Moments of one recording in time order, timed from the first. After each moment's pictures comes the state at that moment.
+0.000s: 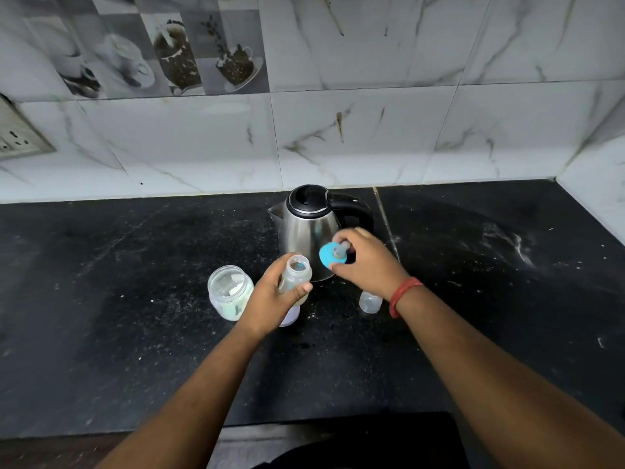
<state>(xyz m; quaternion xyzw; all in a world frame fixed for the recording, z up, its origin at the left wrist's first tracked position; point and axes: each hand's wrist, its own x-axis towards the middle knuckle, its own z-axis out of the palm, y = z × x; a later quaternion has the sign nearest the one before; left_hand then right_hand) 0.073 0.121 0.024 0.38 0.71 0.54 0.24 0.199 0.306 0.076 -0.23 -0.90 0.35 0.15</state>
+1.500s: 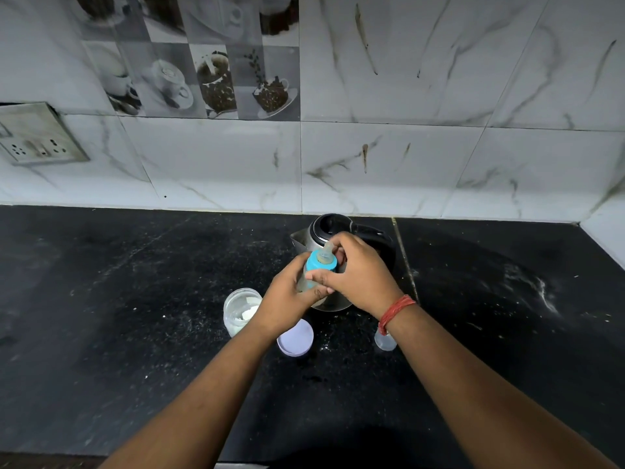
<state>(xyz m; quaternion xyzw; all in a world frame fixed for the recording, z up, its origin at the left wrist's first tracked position) 0.048 0.142 0.068 0.38 0.69 0.58 0.24 0.150 0.274 0.123 -0.21 -0.90 0.34 0.19</state>
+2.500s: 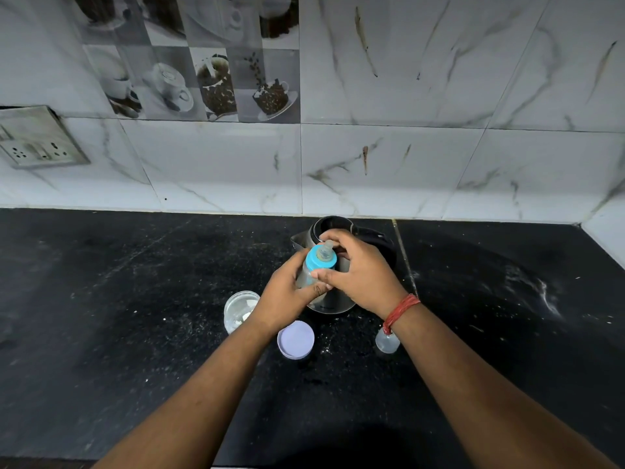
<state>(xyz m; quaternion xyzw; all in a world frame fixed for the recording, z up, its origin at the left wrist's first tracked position) 0.042 0.144 0.078 0.39 0.69 0.57 0.21 0.148 0.279 0.127 -0.17 -0.88 0.40 0.19</state>
